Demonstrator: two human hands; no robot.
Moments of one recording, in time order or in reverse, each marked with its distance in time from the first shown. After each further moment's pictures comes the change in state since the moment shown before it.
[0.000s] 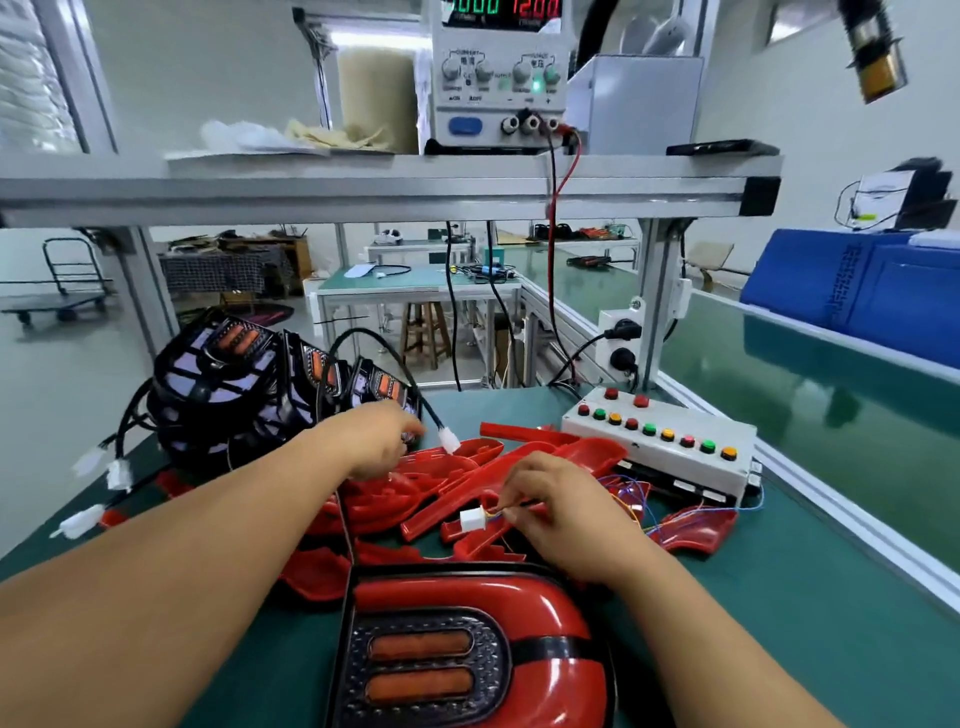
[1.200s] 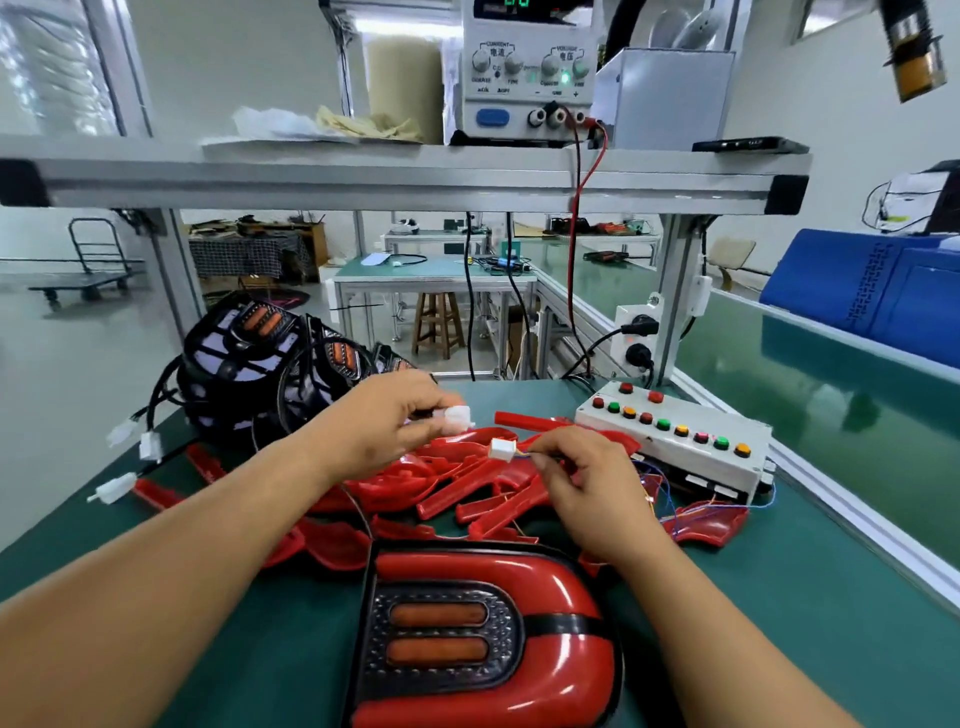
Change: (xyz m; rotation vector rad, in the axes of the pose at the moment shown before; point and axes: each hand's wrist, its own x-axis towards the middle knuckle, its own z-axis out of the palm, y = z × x) left_hand -0.068 0.010 -0.016 -0.401 0.416 0.397; right_hand -0.003 -0.007 -0.003 0.125 0.289 0.059
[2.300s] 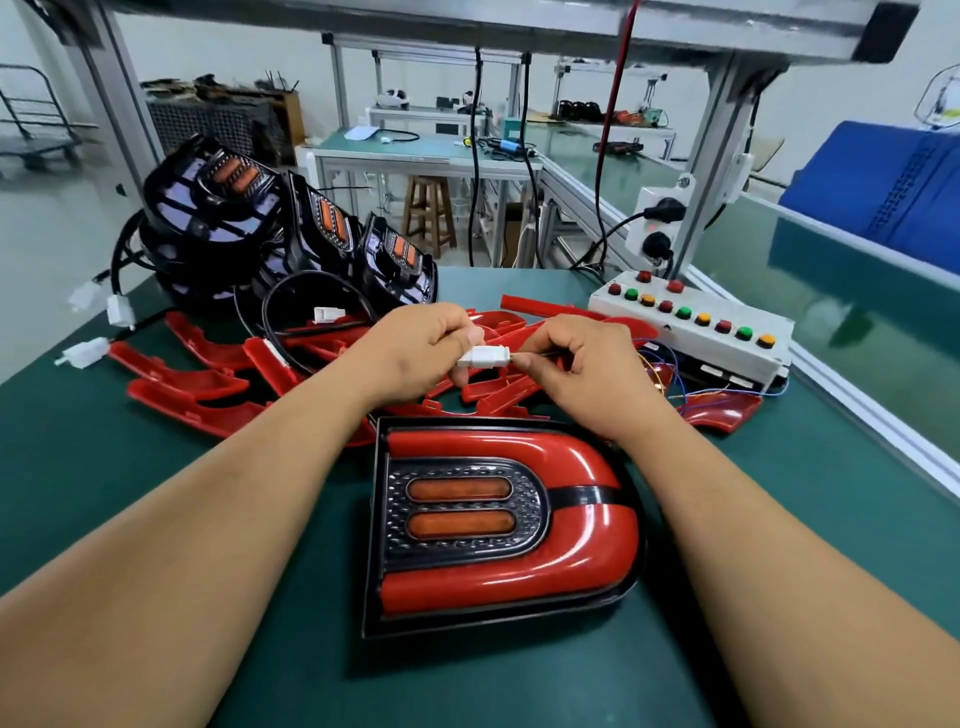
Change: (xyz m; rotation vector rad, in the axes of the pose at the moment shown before) left_hand -0.017 0.015 0.055 -0.271 -0.039 -0.274; right_hand 0.003 -0.009 0.013 -0.010 -0.118 -0.023
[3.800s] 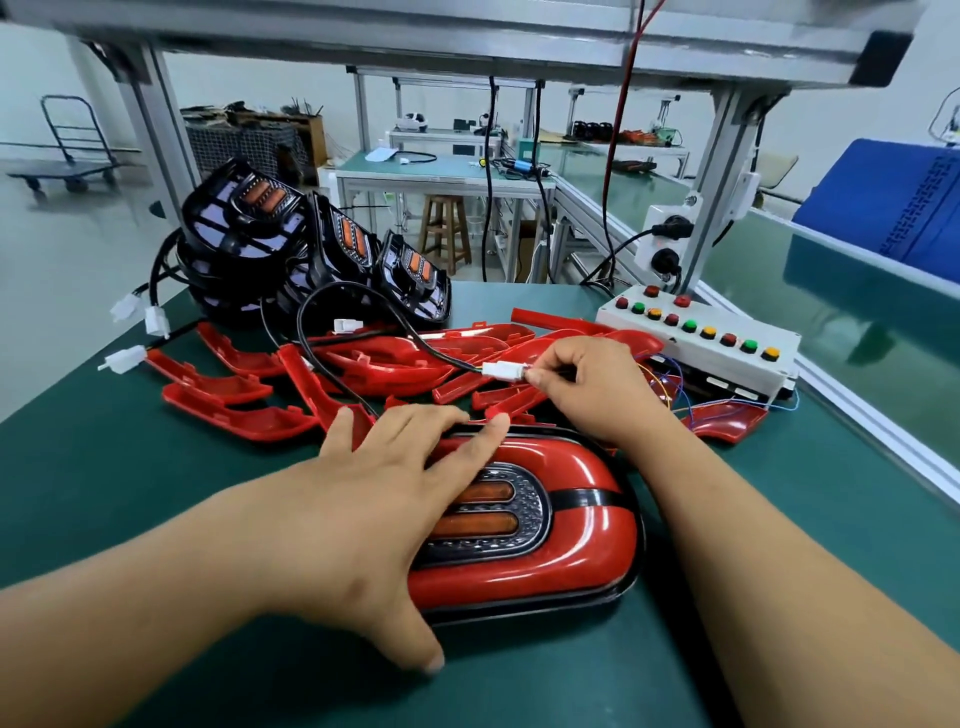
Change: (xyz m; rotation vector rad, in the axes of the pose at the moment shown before) left_hand -0.120 0.043 -0.012 0.585 -0.494 0.026; right_hand 0.002 0.002 -0.001 -0.047 -0.119 0.126
